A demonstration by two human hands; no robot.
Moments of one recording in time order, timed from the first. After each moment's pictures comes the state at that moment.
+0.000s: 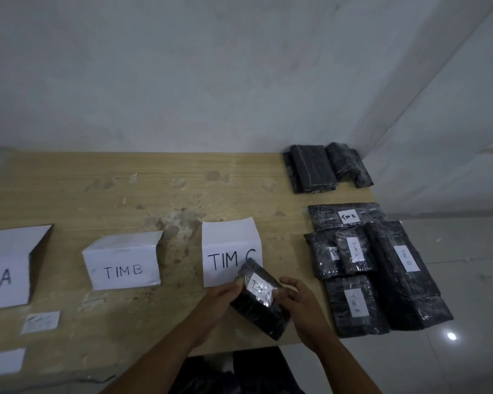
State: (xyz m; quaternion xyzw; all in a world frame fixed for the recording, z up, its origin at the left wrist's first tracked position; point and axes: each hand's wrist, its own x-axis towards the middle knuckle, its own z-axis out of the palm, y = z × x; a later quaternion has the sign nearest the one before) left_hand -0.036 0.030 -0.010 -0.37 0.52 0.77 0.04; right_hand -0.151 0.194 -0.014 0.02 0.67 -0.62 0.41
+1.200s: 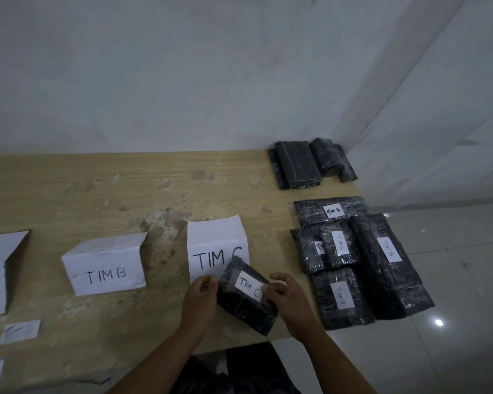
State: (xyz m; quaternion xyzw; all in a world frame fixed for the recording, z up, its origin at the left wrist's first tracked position) left_hand -0.045 0.040 -0.023 -0.49 0.63 0.60 -0.04; right_hand -0.157 0.195 -0.012 0.03 0.71 -0.59 0.40
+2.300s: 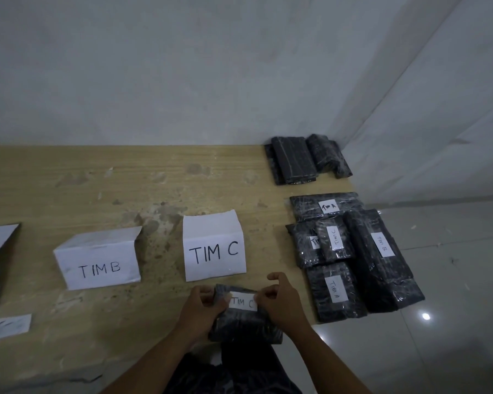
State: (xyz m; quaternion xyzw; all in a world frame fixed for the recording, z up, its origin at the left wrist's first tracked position) left_hand -0.025 0.048 -0.047 -0.46 0.61 0.64 0.08; right_hand -0.148 0.201 -0.025 -0.08 0.85 -0.39 0.34
